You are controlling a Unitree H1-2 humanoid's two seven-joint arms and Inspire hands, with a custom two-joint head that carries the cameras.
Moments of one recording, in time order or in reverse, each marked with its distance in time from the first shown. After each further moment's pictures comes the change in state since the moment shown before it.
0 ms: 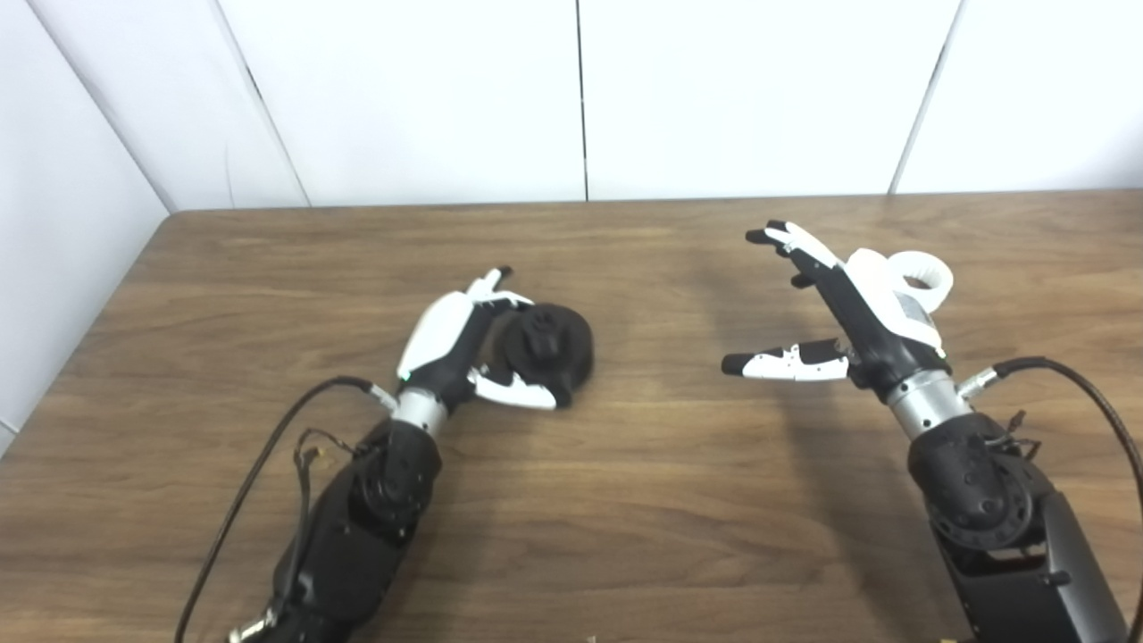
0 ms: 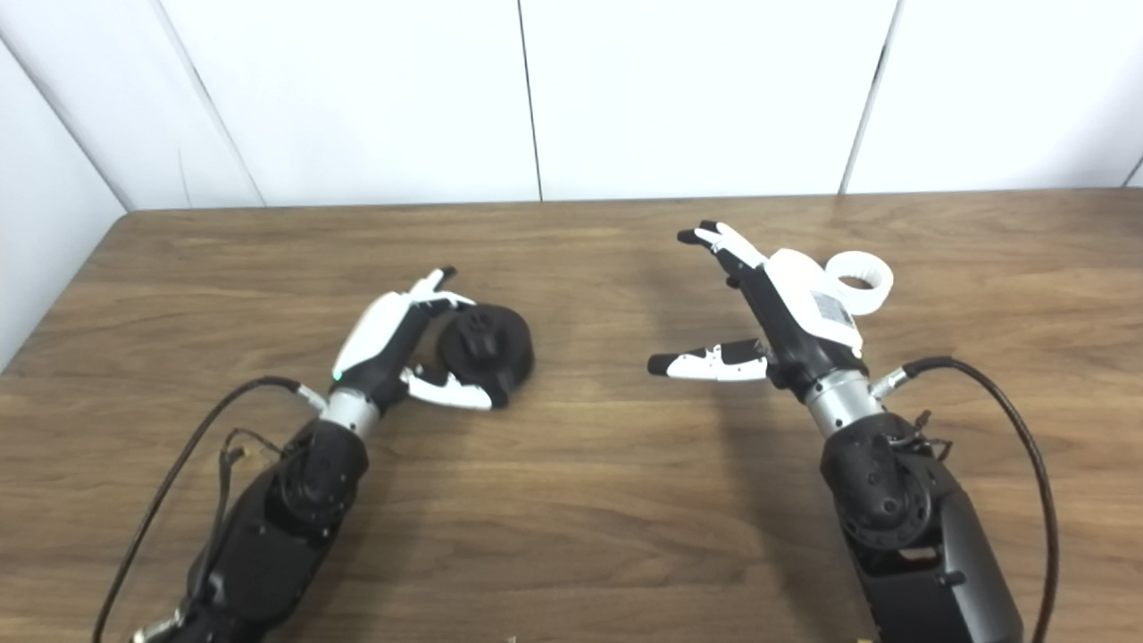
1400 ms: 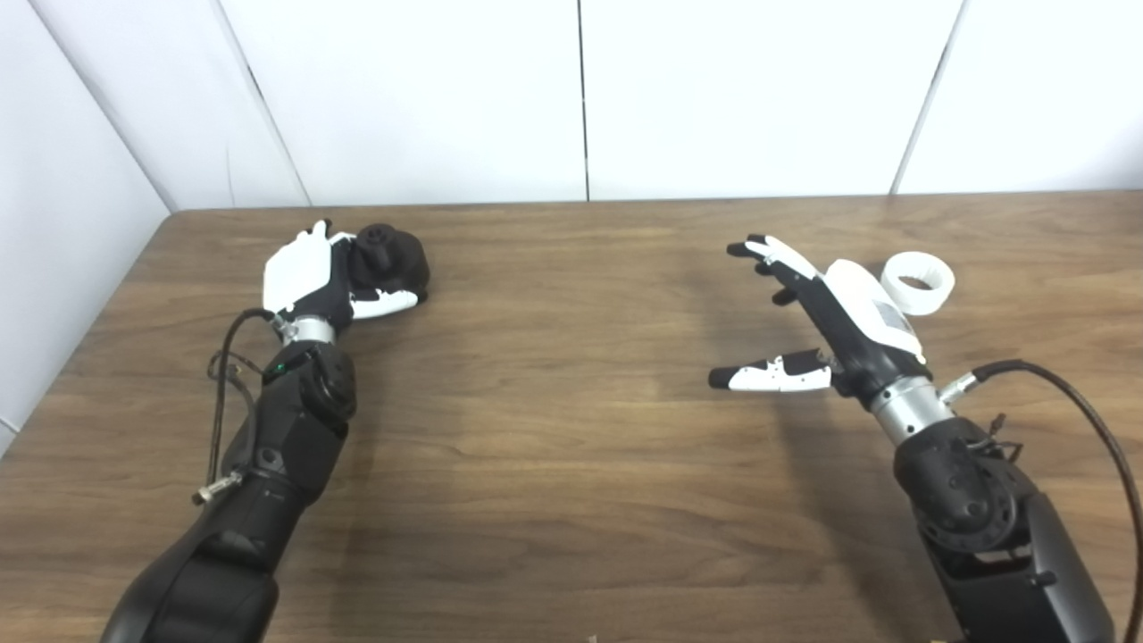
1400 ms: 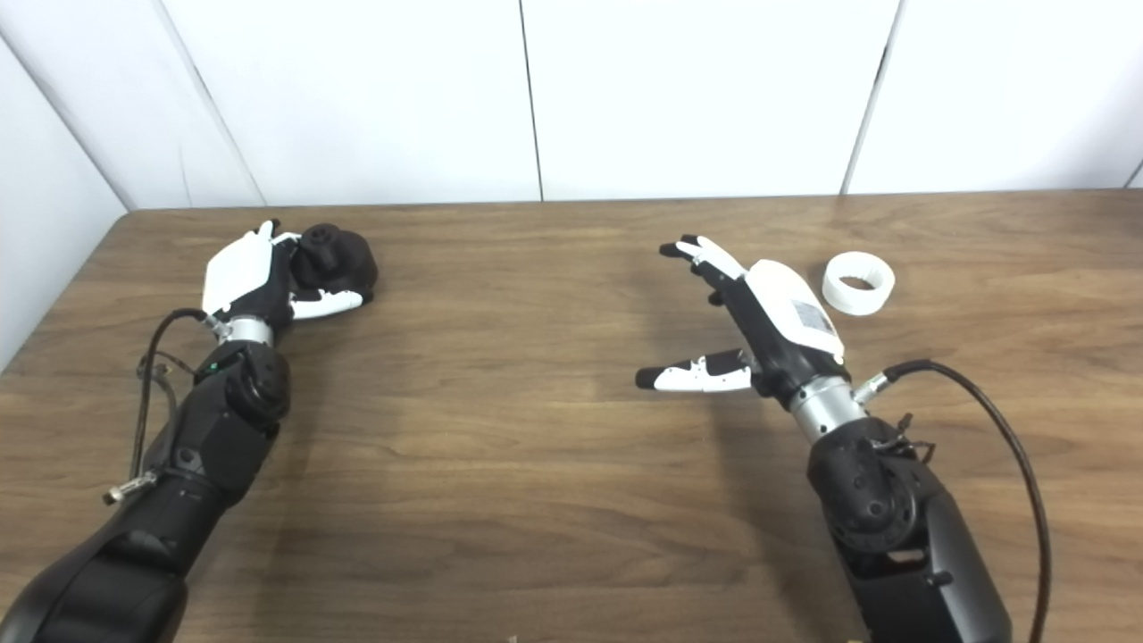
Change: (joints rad) left arm -0.324 0.115 0.125 0.650 0.164 0.120 0.325; right arm 0.001 0.000 0.038 0.020 0.005 -0.001 0.004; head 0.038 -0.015
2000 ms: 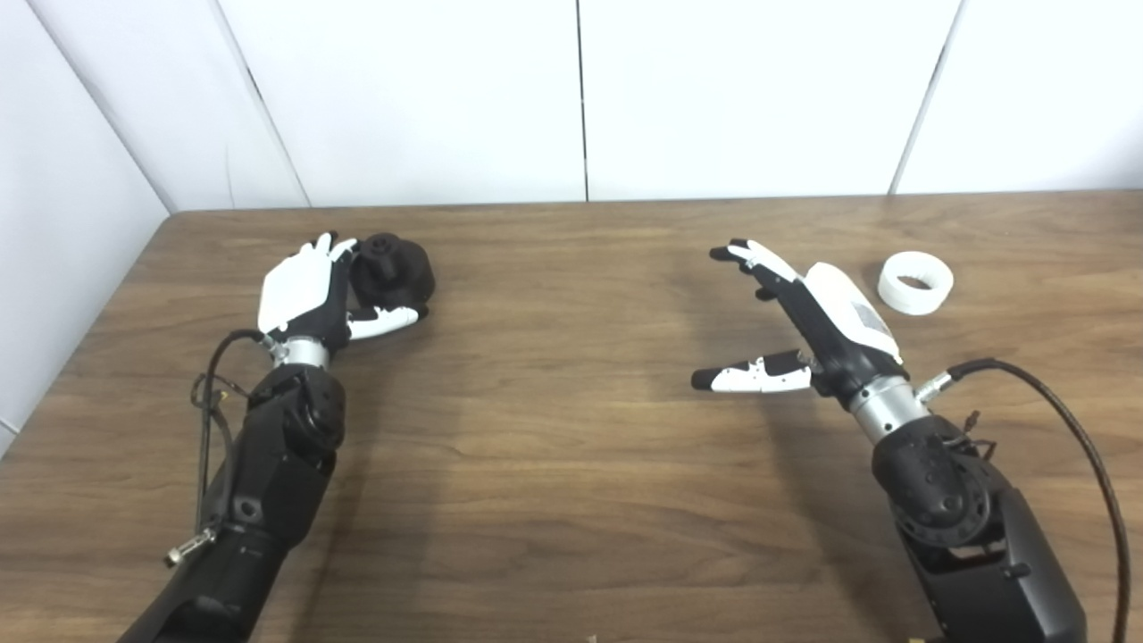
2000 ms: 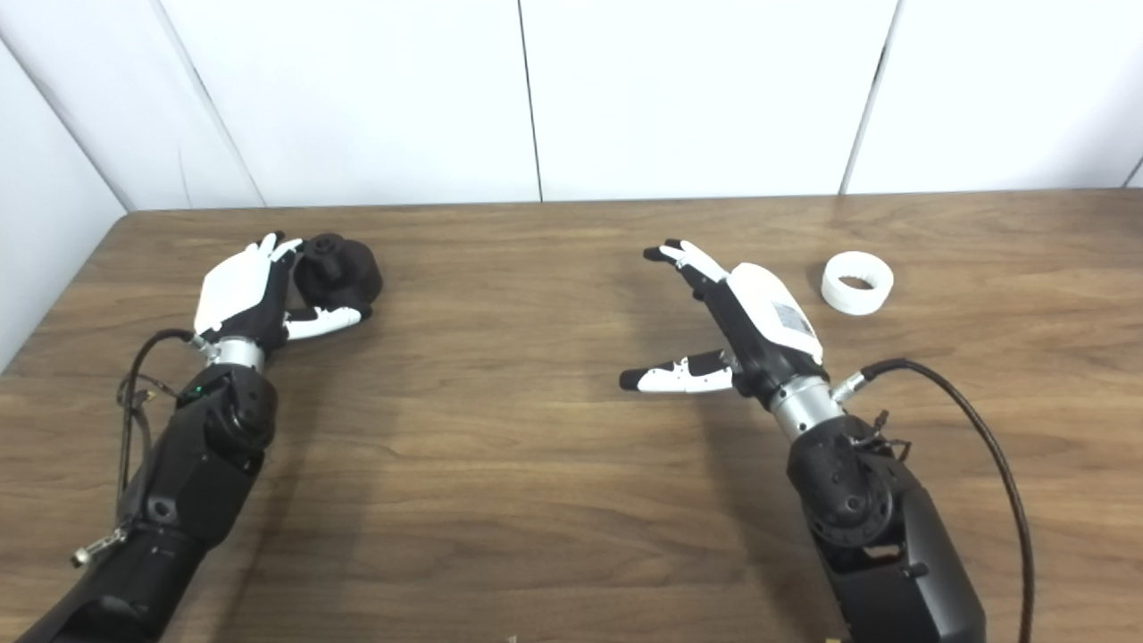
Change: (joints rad) left arm 0.133 0.018 0.021 -0.288 0.065 0.061 -0.171; right arm -0.016 0.033 0.020 0.041 0.003 -0.001 -0.004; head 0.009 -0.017
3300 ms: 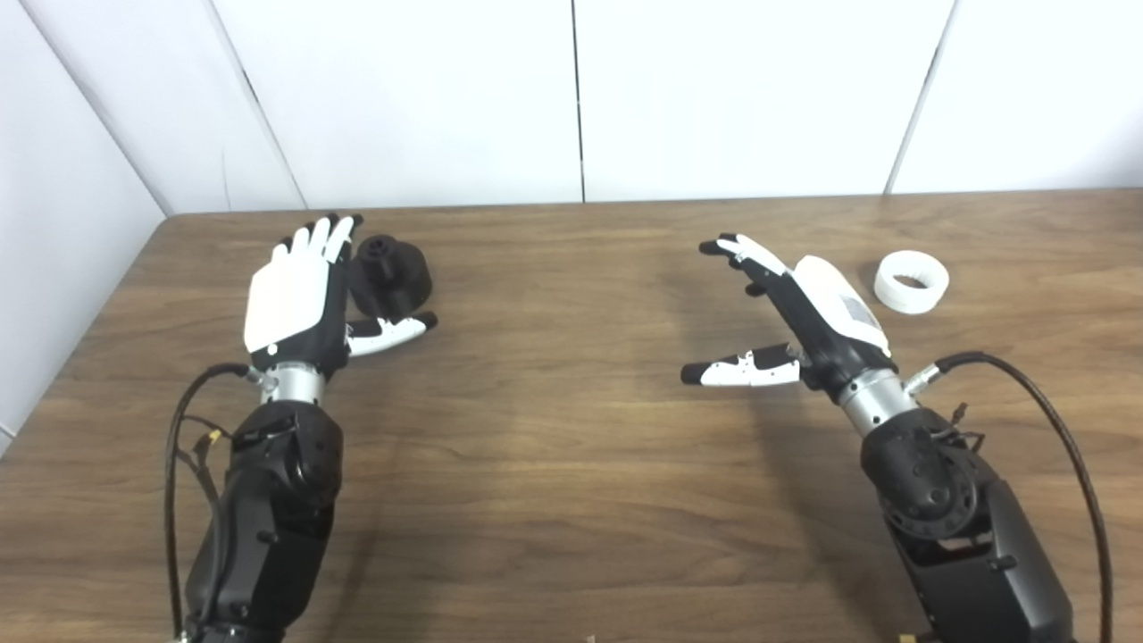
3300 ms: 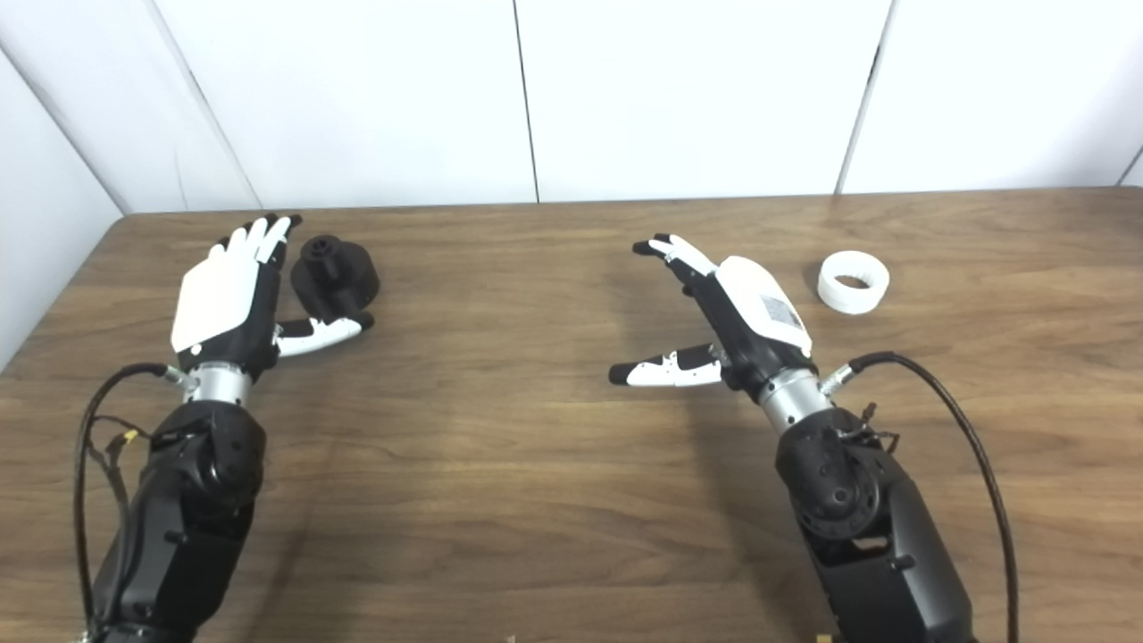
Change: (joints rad) left arm 0.183 -0.059 0.092 -0.447 0.179 0.068 -0.100; right arm -0.011 0.019 0.001 0.000 -0.019 0.007 0.005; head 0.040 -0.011
